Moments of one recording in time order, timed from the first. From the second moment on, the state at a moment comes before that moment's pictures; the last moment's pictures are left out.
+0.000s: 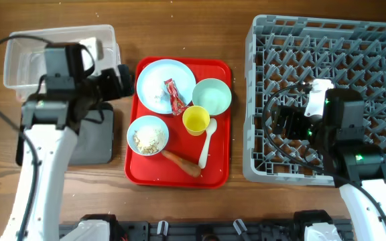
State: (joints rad) left arm -0.03 1.32 1.25 -0.81 0.19 -0.25; right arm 0.06 0.97 0.88 -0.76 -0.13 0.15
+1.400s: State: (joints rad) left arm -0.27 1.95 1.25 -0.56 0.01 -0.18; right arm 0.06 0.97 0.88 -0.76 -0.13 0.15
